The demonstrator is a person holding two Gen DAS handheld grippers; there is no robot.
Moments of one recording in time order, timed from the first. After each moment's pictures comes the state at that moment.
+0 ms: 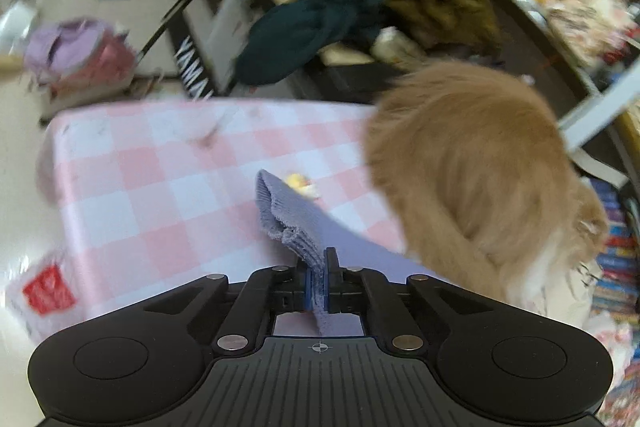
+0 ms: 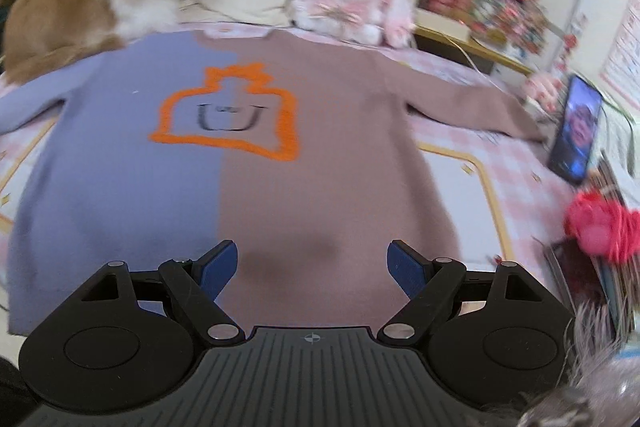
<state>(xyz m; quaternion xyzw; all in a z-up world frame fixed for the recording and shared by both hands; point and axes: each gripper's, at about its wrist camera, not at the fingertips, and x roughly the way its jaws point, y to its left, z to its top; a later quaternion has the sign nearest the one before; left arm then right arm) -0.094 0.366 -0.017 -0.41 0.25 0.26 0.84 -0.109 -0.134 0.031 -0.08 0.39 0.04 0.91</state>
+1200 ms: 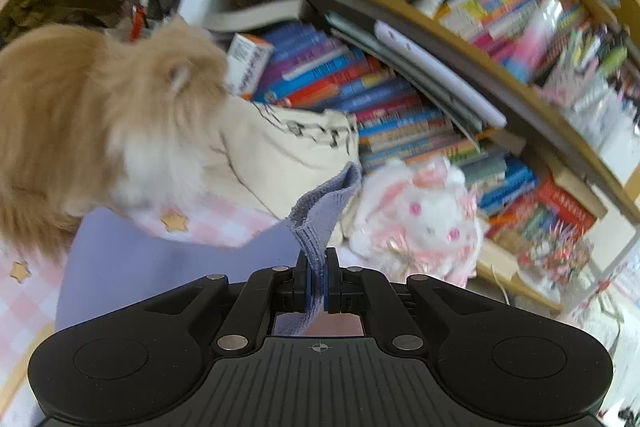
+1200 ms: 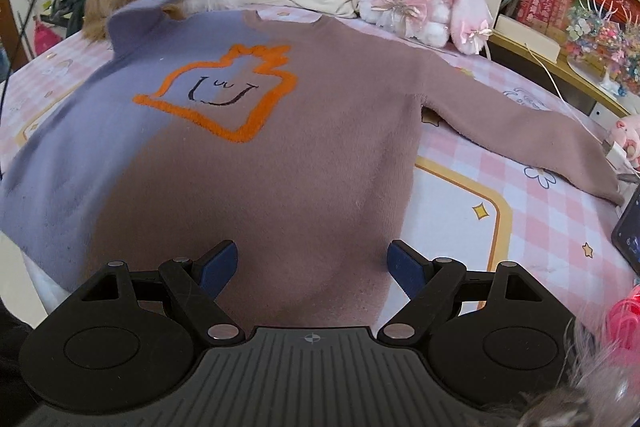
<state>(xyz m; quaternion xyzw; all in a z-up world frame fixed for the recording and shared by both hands) 0.093 0.030 0.083 -0.22 0.26 0.04 0.94 -0.049 -0.243 0.007 -0.13 0.39 0.26 0.87</state>
